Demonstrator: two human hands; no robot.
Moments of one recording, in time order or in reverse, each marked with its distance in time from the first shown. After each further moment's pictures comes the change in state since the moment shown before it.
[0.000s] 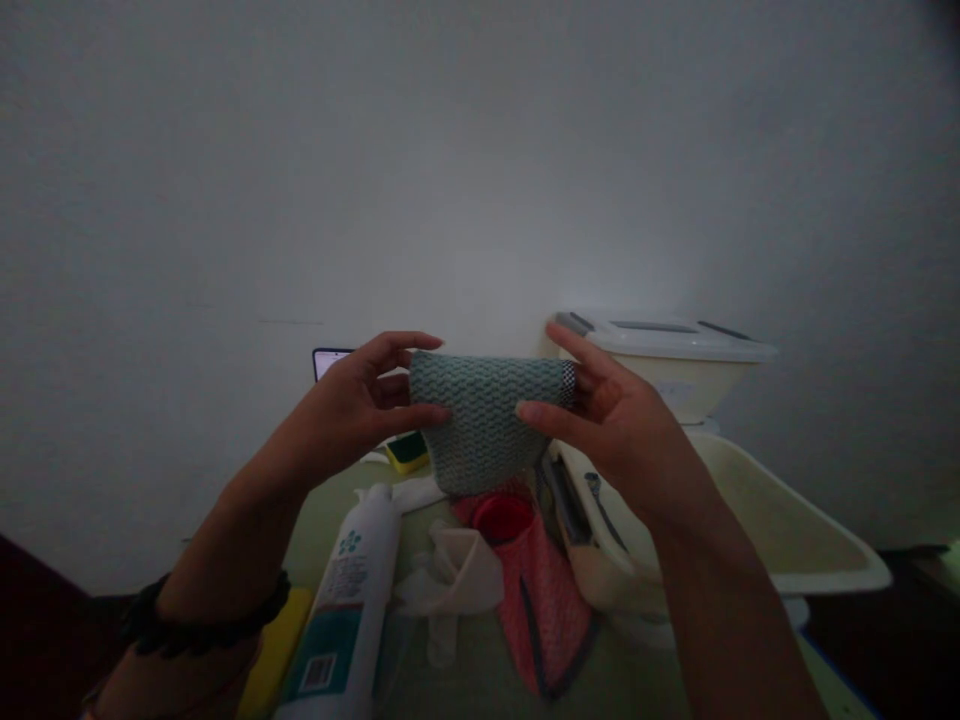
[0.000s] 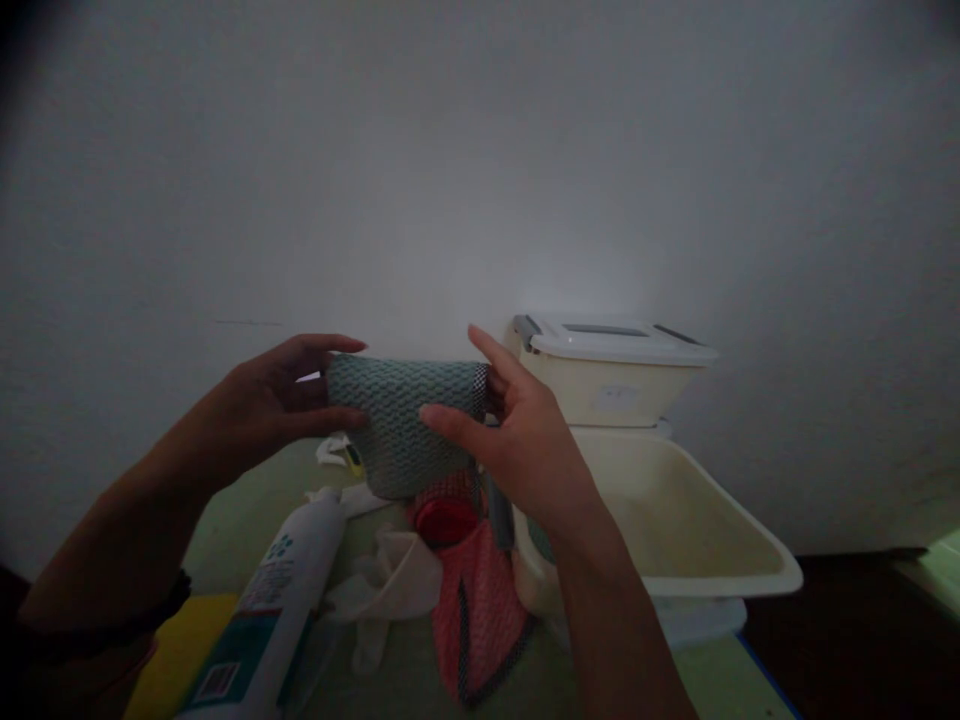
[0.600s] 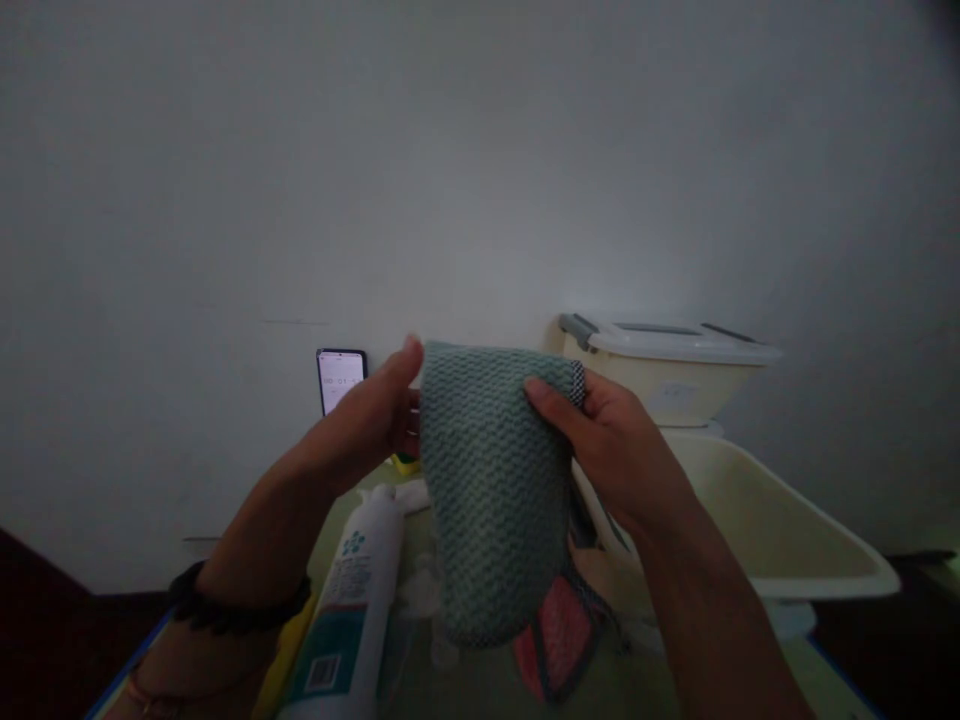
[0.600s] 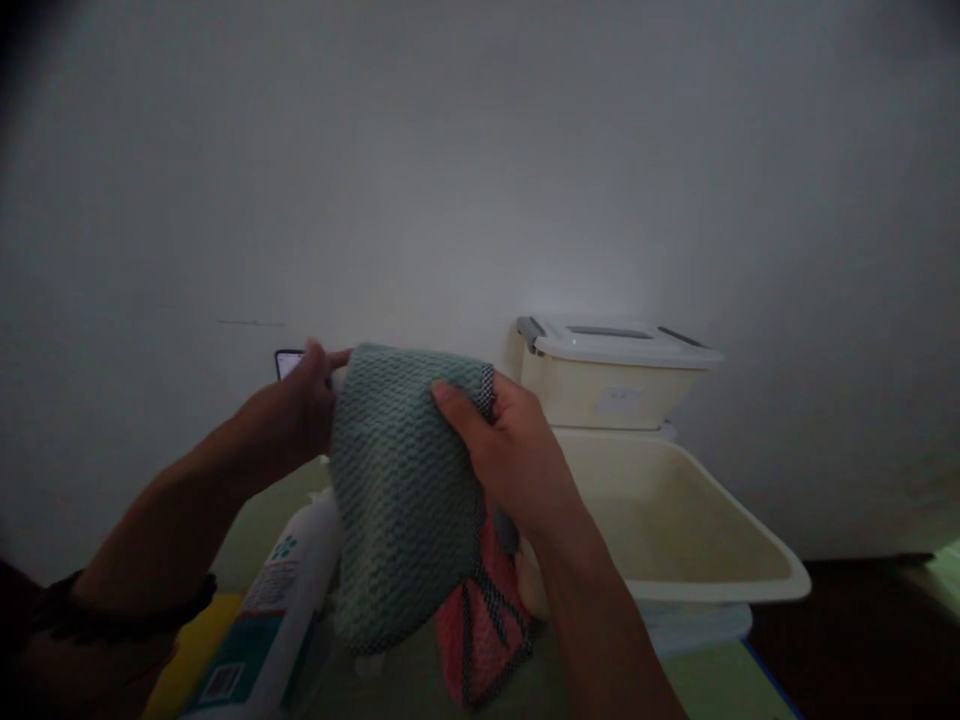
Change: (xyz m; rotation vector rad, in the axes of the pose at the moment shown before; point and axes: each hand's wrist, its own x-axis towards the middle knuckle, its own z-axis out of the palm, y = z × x) left_hand 0.007 -0.005 0.015 -0.381 0.019 -0.271; right_hand 0.000 0.000 0.011 0.067 -0.025 0.010
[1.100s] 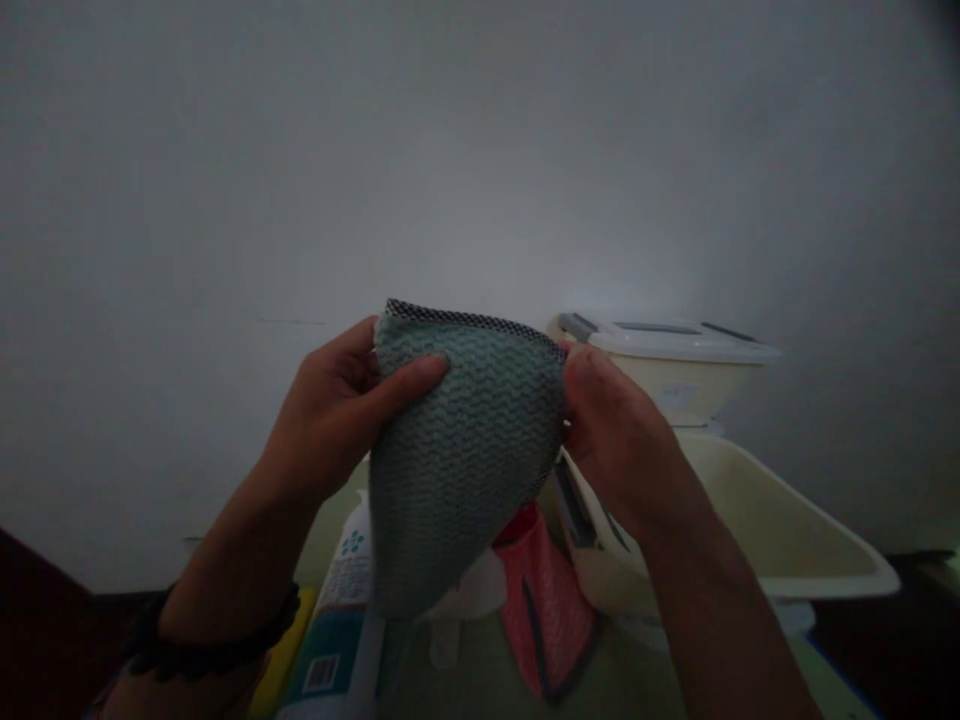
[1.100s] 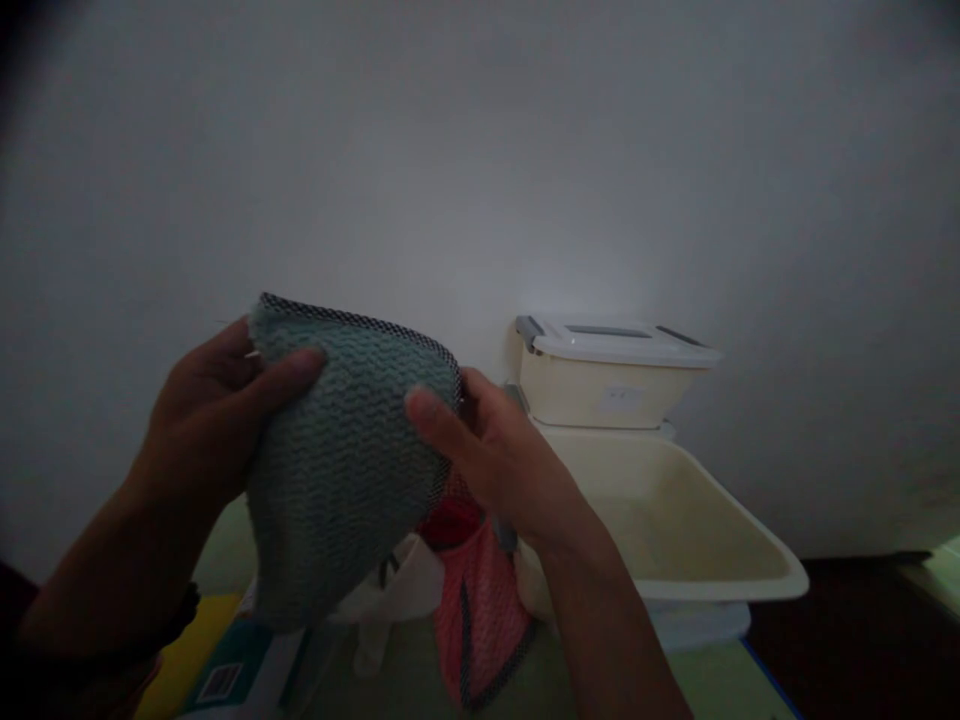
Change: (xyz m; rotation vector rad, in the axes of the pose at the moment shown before) left_hand -0.022 0.018 0.007 0.225 0.094 0.425; right_hand -0.002 -0.007 0.004 0.092 -0.014 -0.045
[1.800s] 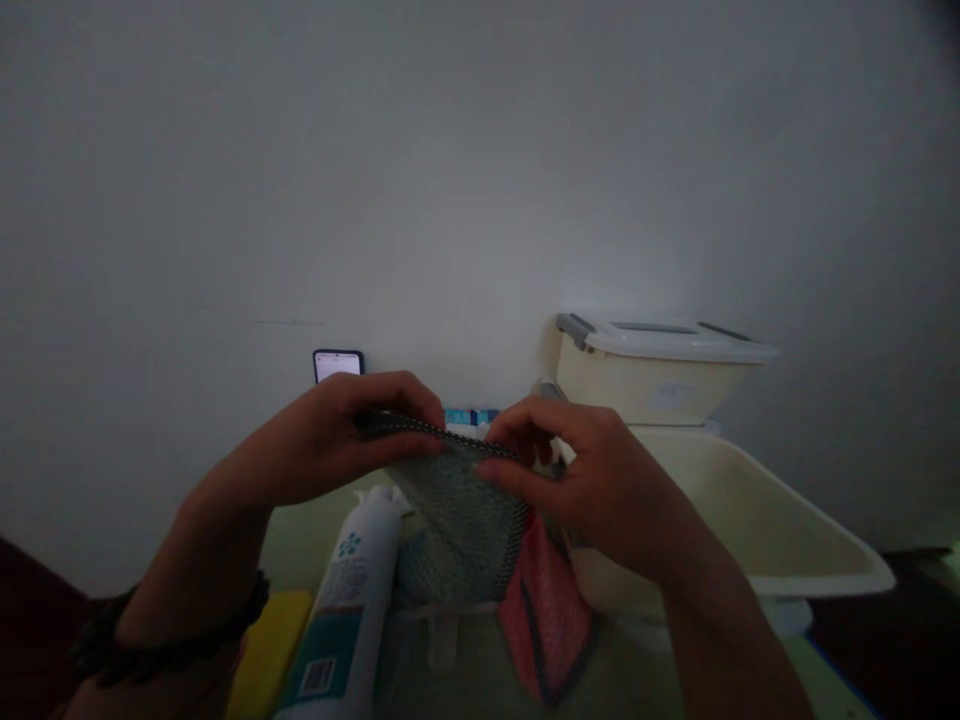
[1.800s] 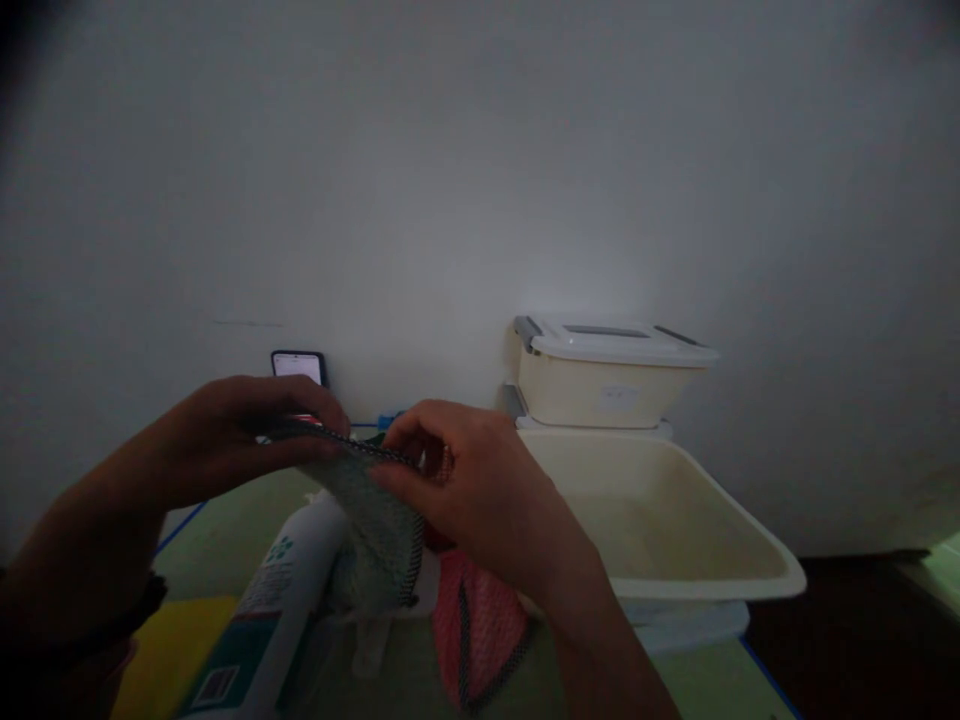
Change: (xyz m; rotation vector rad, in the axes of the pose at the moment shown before) left_hand 0.006 0.005 -0.027 0.572 -0.495 0.113; right_hand -0.011 -0.016 0.005 -0.620 -0.233 -0.098
